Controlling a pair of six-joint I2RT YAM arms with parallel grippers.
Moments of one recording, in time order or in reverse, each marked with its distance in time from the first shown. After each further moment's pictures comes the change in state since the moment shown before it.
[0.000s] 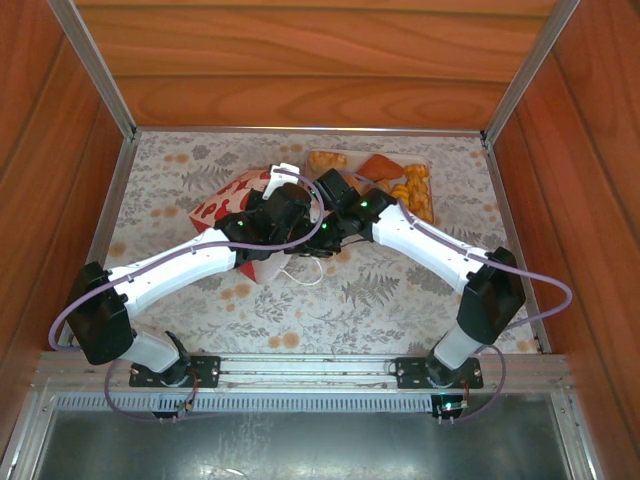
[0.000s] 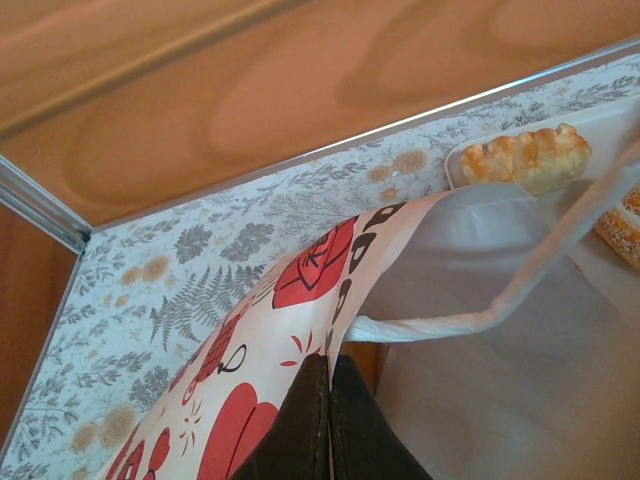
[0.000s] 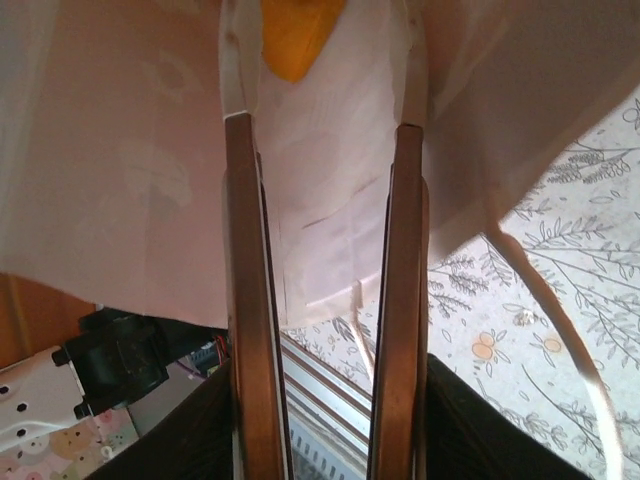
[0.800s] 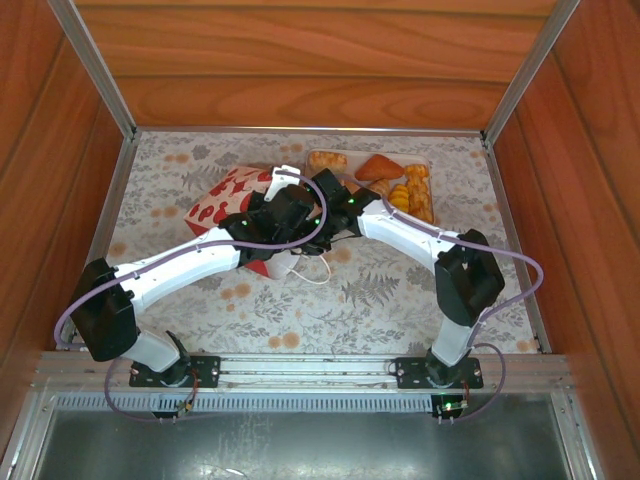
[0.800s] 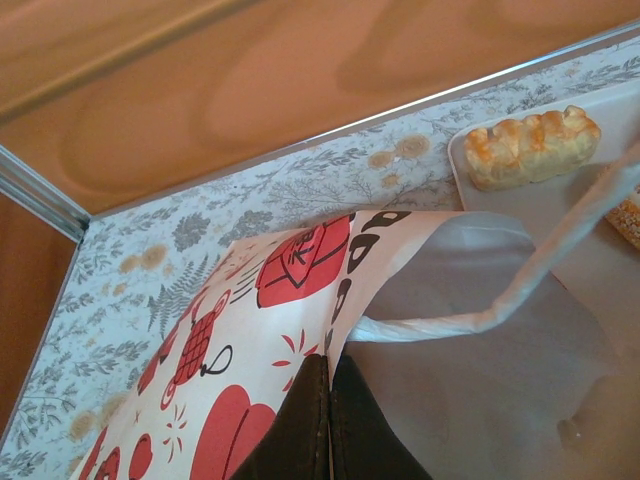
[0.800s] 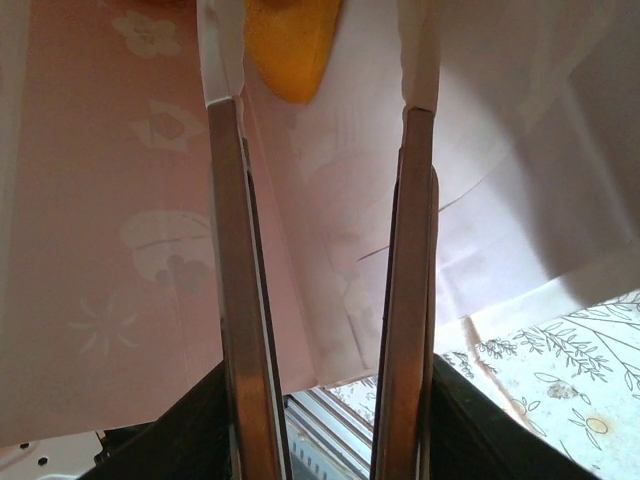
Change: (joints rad) left arm -0.002 0.026 0.000 -0.014 -0.003 -0.025; right arm -0.034 0.142 -0.008 0.143 -0.104 0.043
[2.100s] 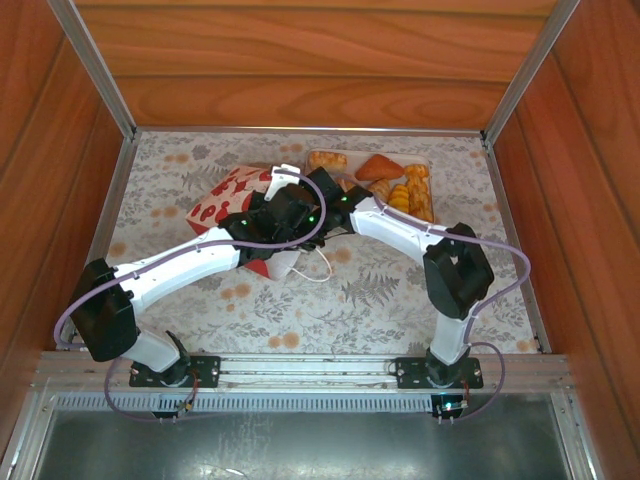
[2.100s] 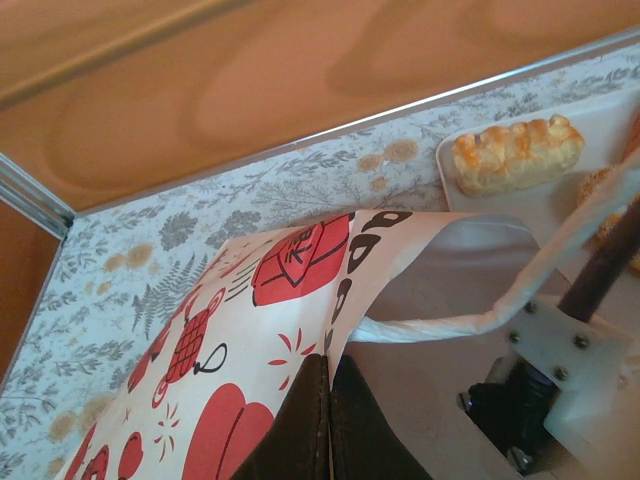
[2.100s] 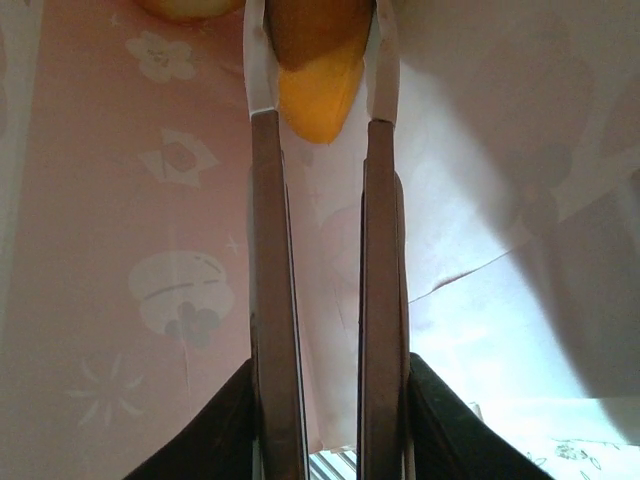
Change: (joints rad) left arm 0.013 0.000 0.002 0.015 0.017 -0.017; right arm -0.004 0.058 0.040 0.037 0.004 -0.036
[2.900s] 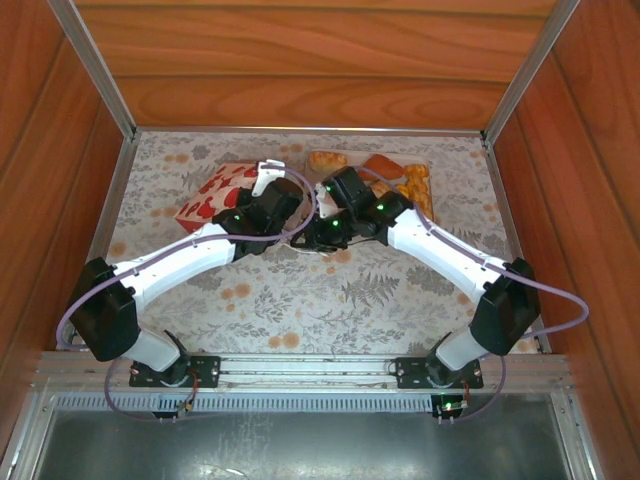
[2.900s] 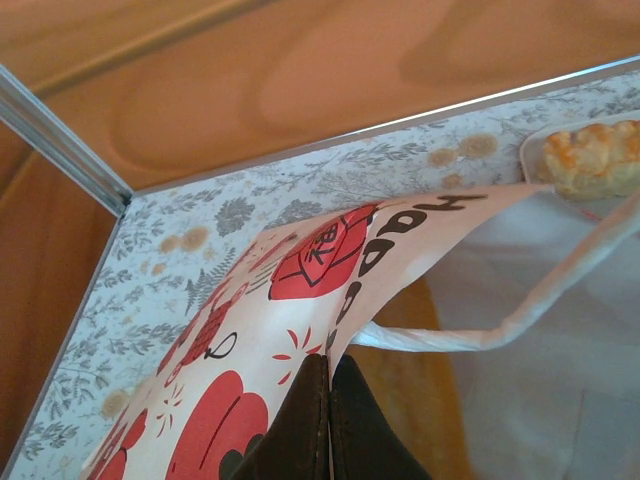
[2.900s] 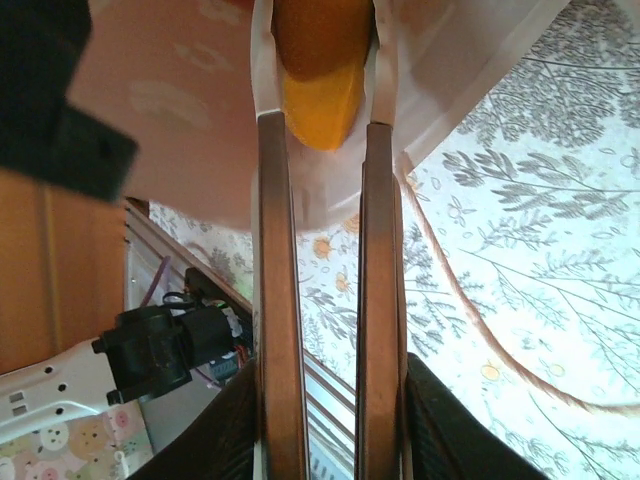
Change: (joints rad) left arm 0.085 -0.005 -0.037 0.017 -0.047 -0.002; right arm 0.002 -0.311 -0.107 -0.116 0.086 -0.037
